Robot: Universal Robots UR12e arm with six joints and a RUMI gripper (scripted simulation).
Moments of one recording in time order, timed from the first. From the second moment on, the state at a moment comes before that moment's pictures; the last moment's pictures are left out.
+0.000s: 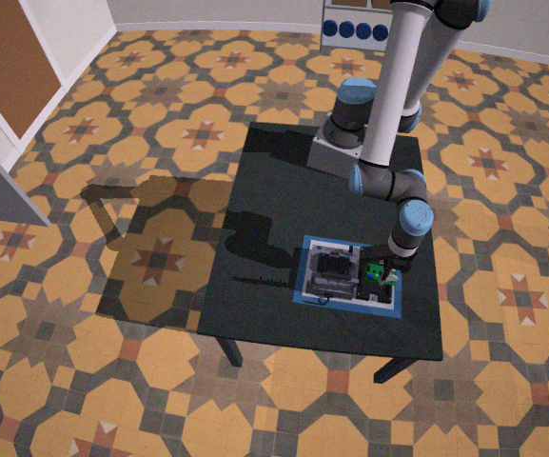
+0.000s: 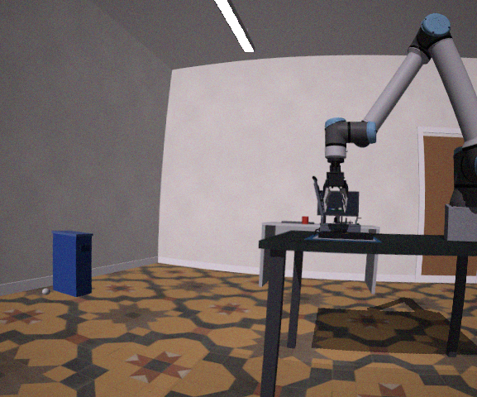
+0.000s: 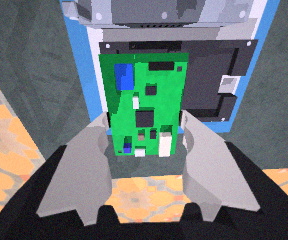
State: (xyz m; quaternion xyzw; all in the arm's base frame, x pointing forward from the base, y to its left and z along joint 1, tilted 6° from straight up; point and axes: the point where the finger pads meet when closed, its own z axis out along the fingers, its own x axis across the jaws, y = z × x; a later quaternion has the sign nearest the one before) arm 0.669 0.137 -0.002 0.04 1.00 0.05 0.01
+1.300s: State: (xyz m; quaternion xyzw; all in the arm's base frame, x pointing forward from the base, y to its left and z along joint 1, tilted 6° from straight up) arm 0.668 0.134 -0.002 0.04 1.00 0.05 0.01
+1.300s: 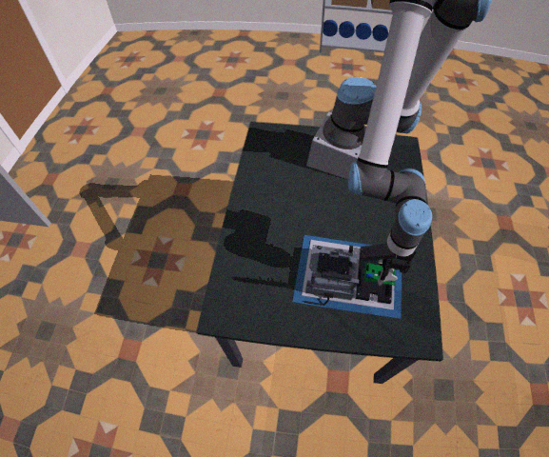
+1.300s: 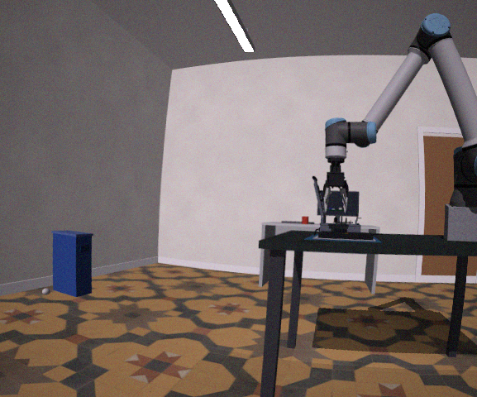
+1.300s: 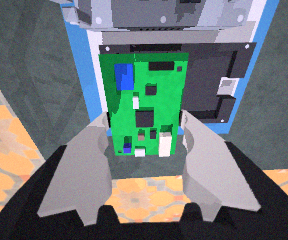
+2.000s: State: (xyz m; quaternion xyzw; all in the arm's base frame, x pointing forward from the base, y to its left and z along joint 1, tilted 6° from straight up) arm 0.658 0.103 -0.003 0.04 1.00 0.05 0.01
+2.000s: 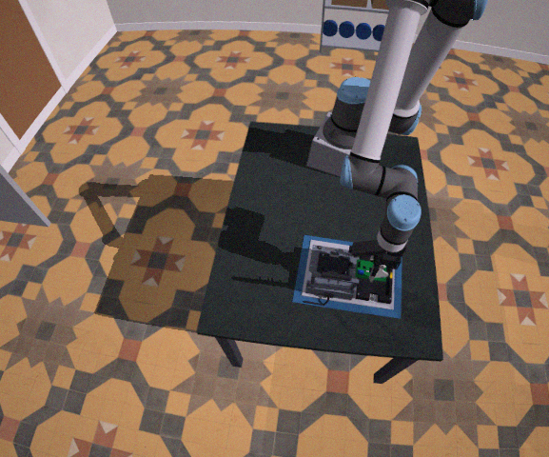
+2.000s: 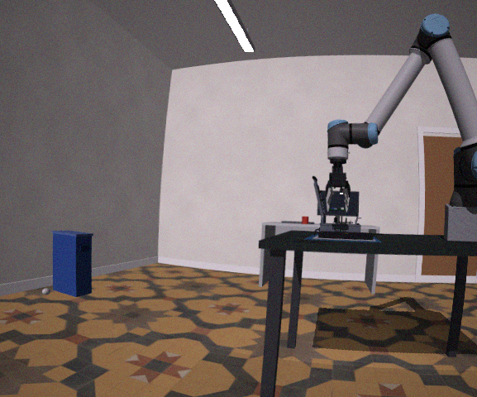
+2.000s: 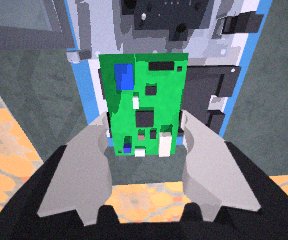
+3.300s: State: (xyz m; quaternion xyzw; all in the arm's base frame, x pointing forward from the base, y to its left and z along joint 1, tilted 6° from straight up) arm 0.621 -0.004 -0.008 0.04 1.00 0.05 0.01
